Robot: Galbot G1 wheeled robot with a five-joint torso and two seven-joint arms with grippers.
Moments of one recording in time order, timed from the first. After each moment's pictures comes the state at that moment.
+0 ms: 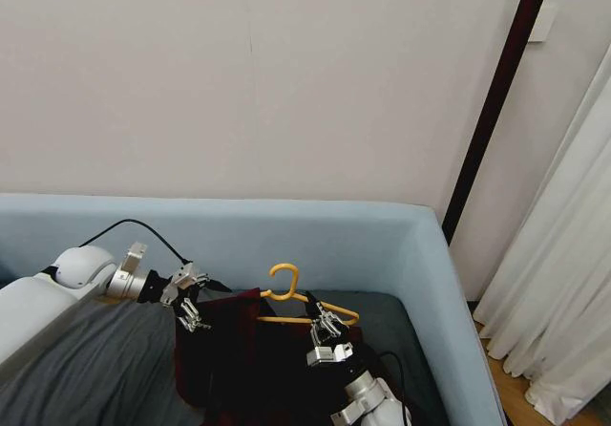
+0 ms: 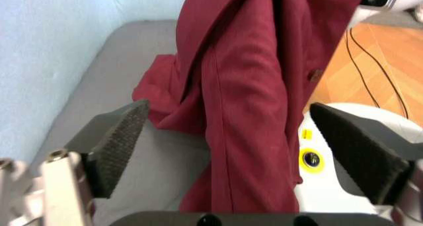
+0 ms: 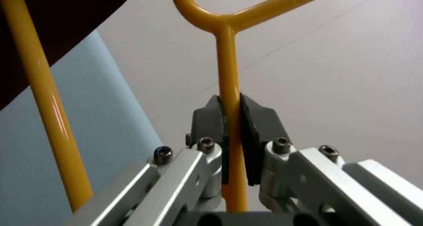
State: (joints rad) left arm 0.25 -0.56 0.38 -1.28 -0.69 0.09 1.28; right arm -1.03 1.33 0.00 1.43 -1.08 0.38 0.62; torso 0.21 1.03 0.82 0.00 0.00
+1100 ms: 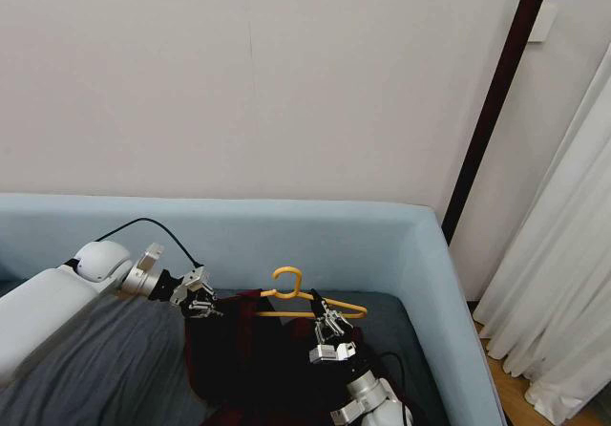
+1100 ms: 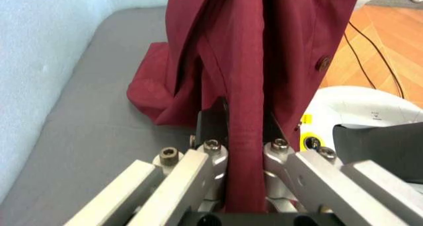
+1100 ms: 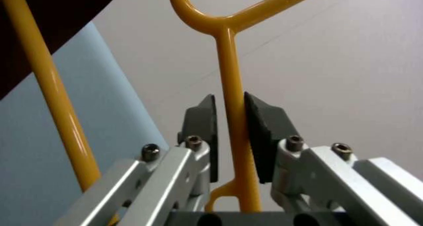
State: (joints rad) left arm 0.21 -0.63 0.40 -1.20 -0.62 0.07 1.34; right arm -1.03 1.32 -0.02 1.42 -1.04 0.33 0.64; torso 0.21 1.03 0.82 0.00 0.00
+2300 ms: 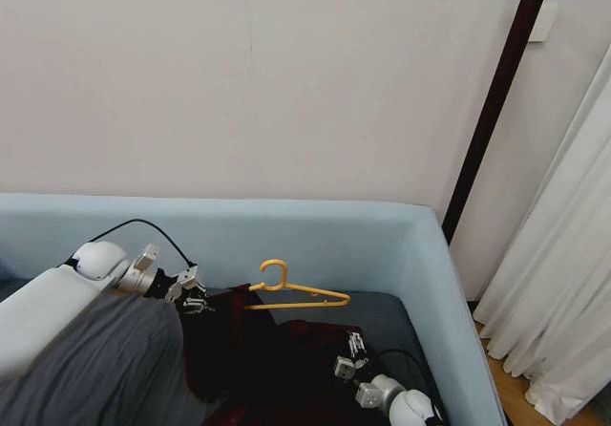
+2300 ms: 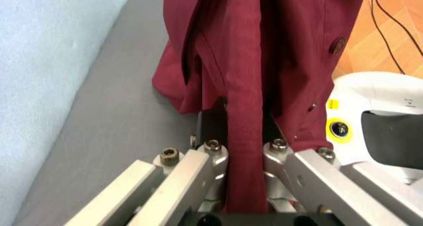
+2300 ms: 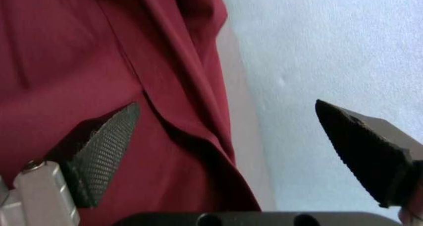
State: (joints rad) left arm 0.20 -0.70 0.35 -1.05 -0.51 0.02 1.35; right arm -0.92 1.36 0.17 1.13 -0.92 0.21 -0.15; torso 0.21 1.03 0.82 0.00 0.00
